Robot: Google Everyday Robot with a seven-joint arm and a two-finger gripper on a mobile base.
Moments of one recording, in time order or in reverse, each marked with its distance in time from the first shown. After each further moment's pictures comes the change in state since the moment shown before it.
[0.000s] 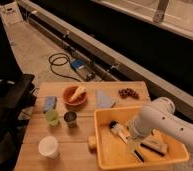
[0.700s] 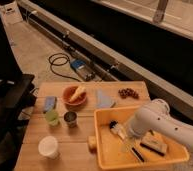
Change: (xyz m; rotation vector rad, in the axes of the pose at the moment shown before) arm 0.002 -0.005 0.011 0.016 -0.001 0.065
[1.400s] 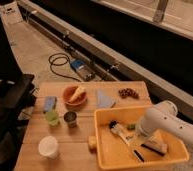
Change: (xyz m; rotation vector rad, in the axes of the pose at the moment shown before) arm 0.060 -0.031 0.026 0.000 0.043 0.194
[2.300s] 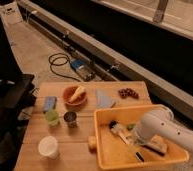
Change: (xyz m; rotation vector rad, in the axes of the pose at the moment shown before) arm -0.009 0.043 0.014 -0.047 -0.007 -0.035
